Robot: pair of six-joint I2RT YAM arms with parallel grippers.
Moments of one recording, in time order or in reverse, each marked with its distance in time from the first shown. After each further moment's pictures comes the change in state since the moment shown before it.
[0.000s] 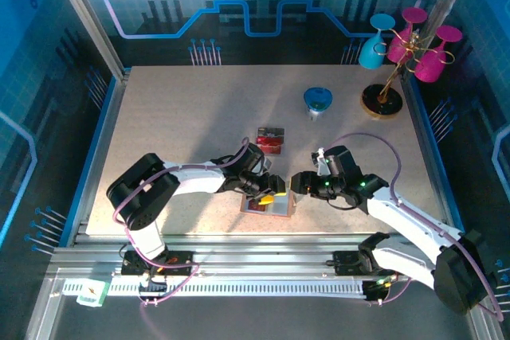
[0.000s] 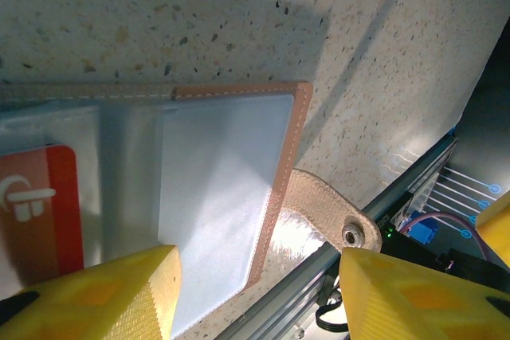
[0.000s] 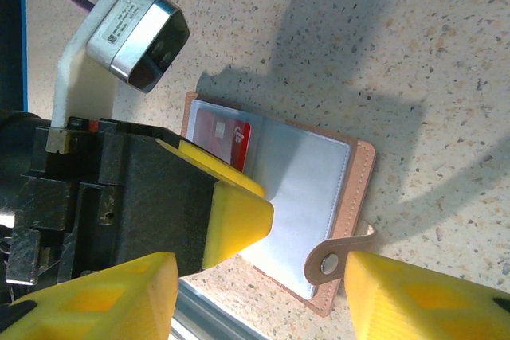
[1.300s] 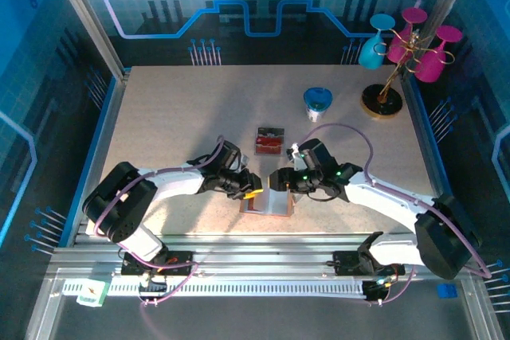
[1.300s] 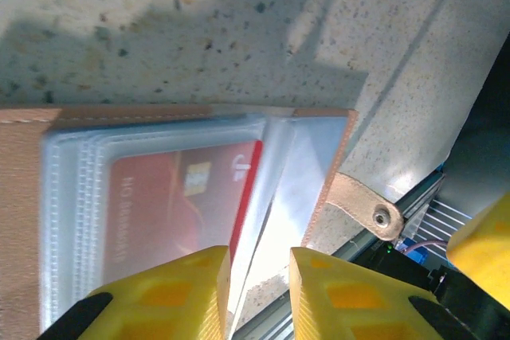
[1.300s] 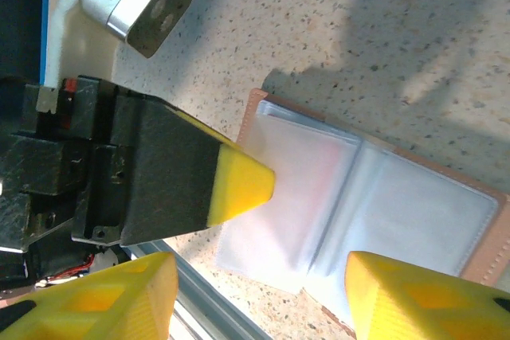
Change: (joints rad) left arm 0.142 -0.161 -0.142 -0.035 0.001 0.039; right arm 0.139 0.239 0.129 0.124 -0.012 -0.002
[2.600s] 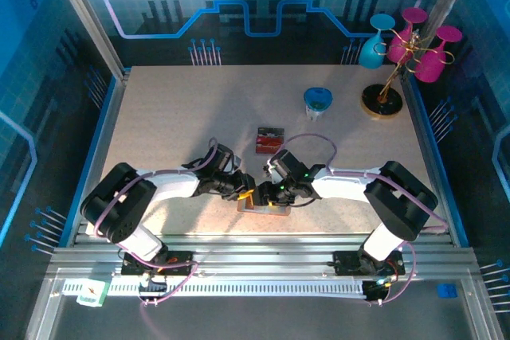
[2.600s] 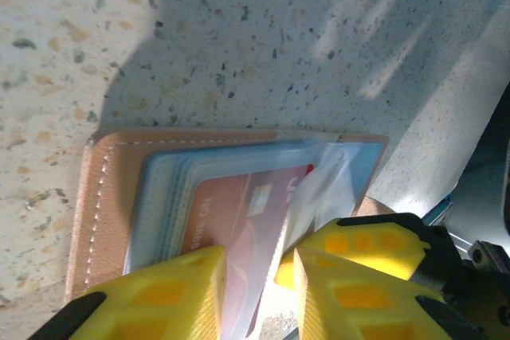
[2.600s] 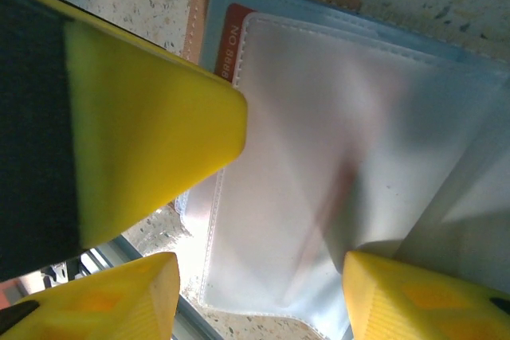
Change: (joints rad) left arm 0.049 -0.005 -0.083 0.071 -0.036 -0.005; right arm 0.149 0.355 0.075 0.099 -0.042 0.043
